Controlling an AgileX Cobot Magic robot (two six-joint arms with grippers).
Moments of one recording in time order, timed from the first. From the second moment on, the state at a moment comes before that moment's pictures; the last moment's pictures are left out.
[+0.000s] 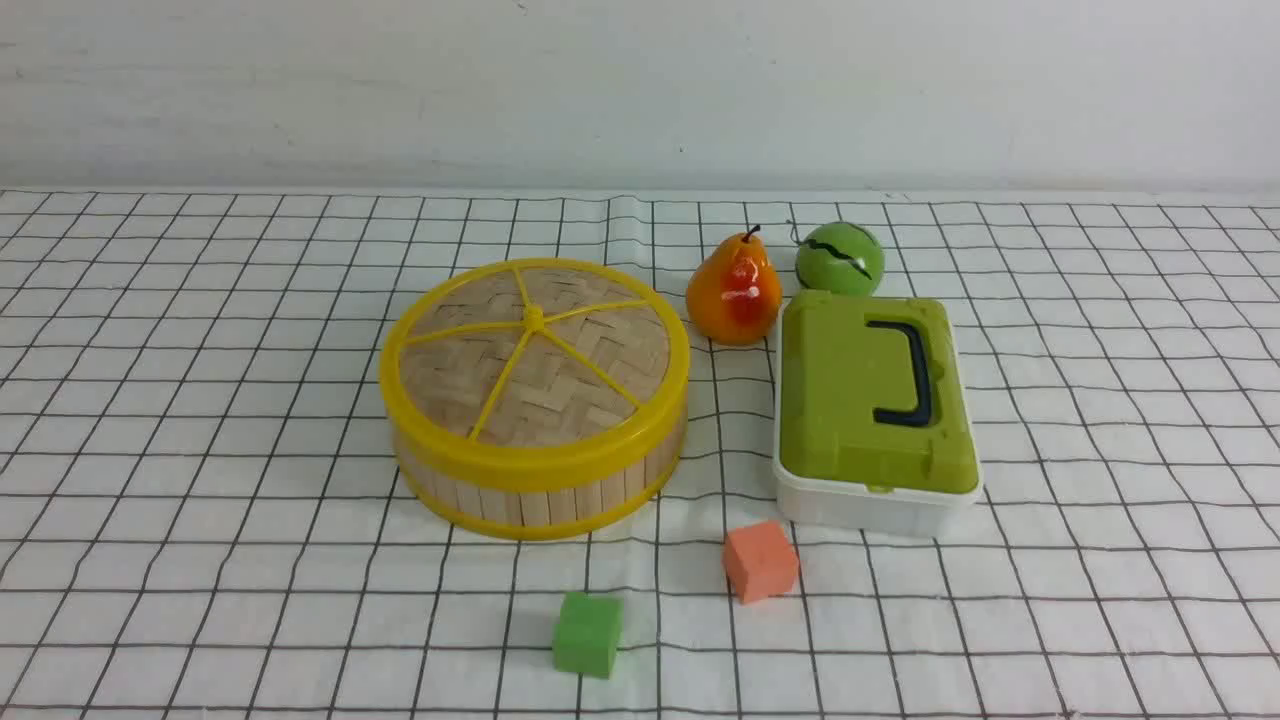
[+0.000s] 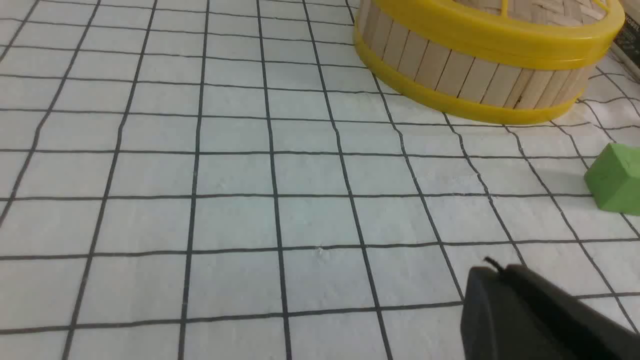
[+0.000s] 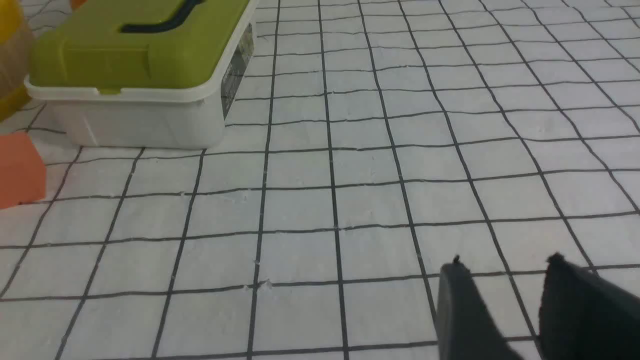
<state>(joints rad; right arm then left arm) -0.04 -0.01 0.02 0.02 0.39 0.08 -0.17 -0.01 0.03 -0.07 0.37 -0.09</state>
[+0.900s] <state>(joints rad) -0.04 -0.01 0.02 0.02 0.39 0.08 -0.17 -0.01 0.03 -0.07 0.37 -0.09</state>
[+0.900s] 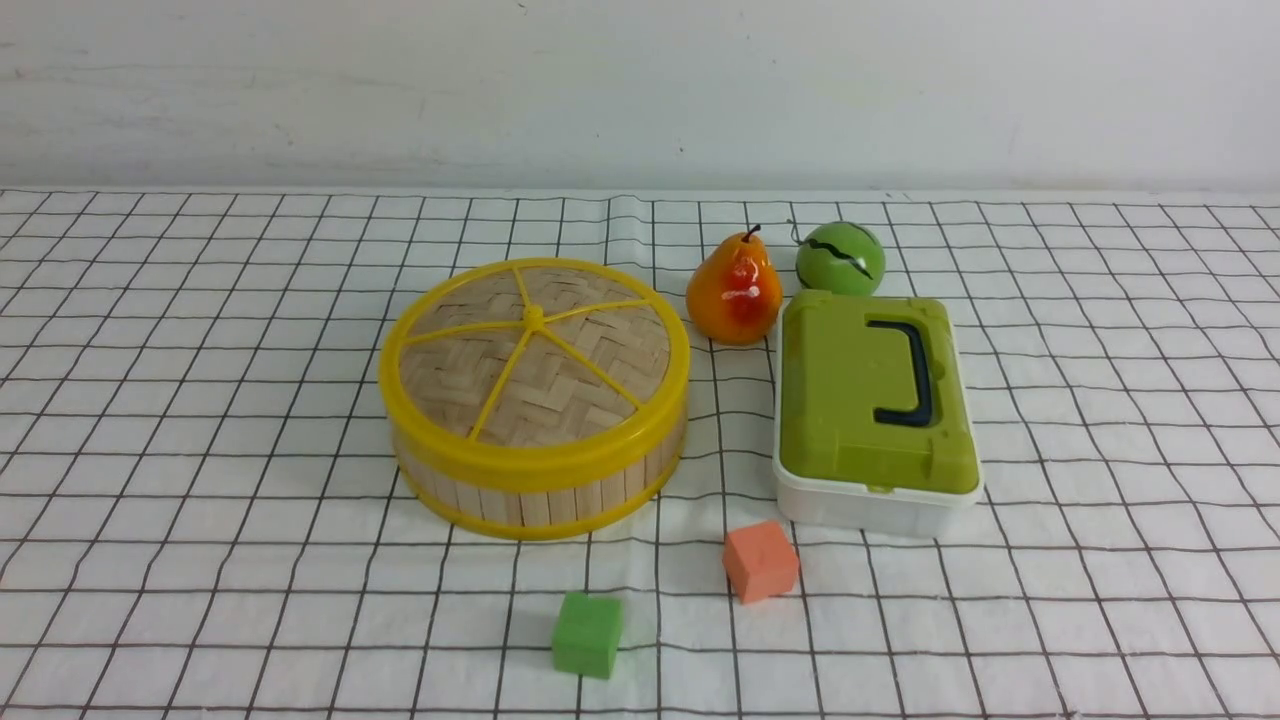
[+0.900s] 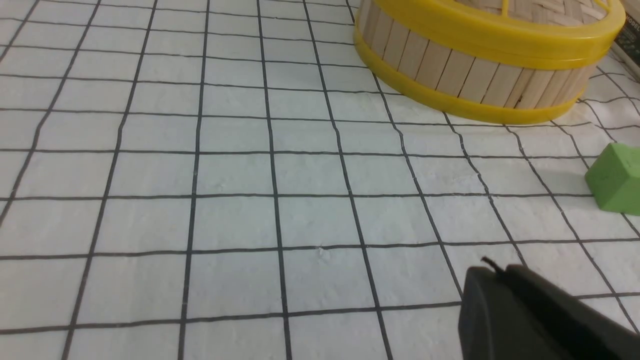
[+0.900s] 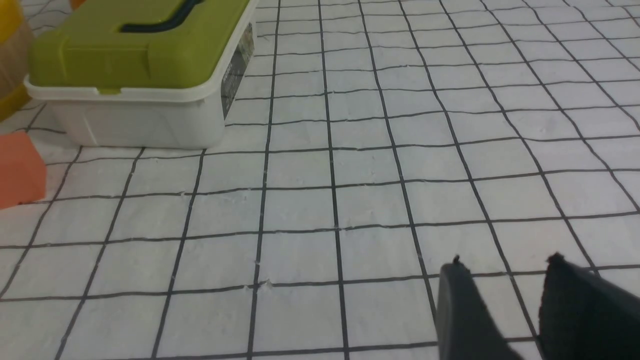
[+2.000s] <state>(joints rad) -0.04 -0.01 0.02 0.02 0.39 0.08 -0.17 -0.01 0.03 -0.09 0.02 -0.09</state>
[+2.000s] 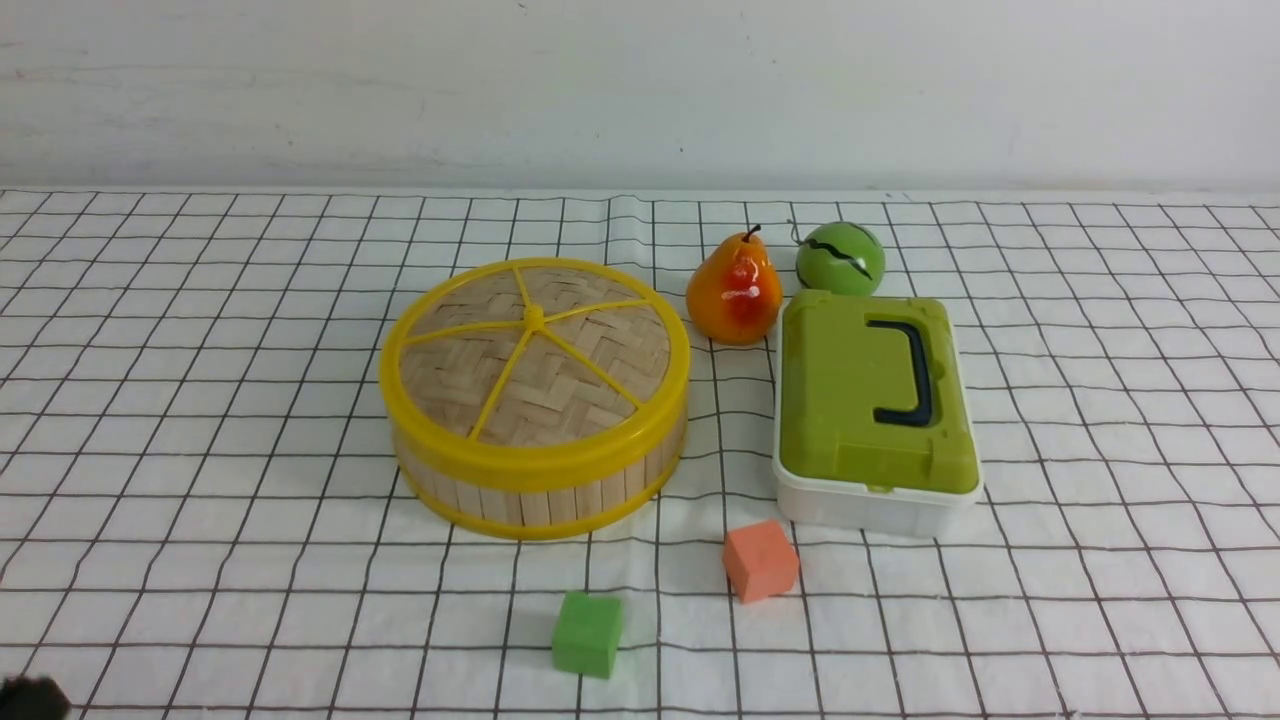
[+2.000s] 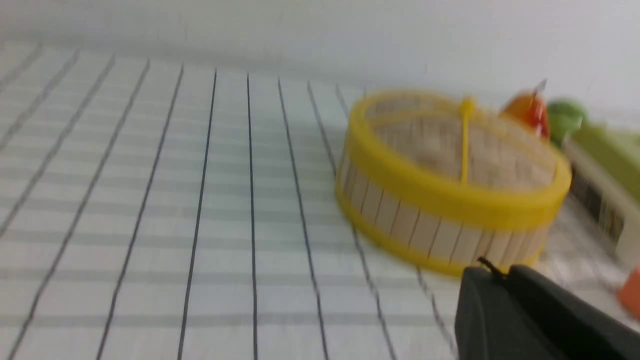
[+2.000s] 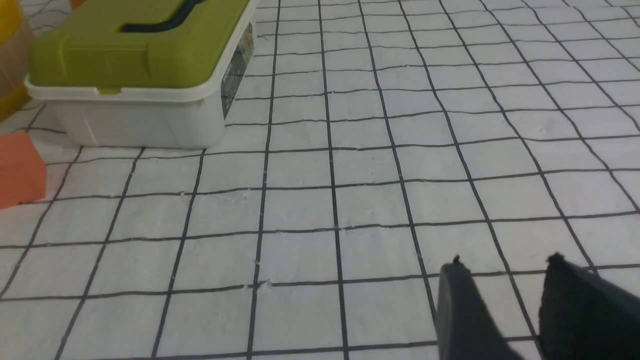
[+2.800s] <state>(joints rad) -0.04 -0.01 0.02 0.02 0.39 0.08 -0.17 0.12 -0.40 -0.18 0.12 -0.26</state>
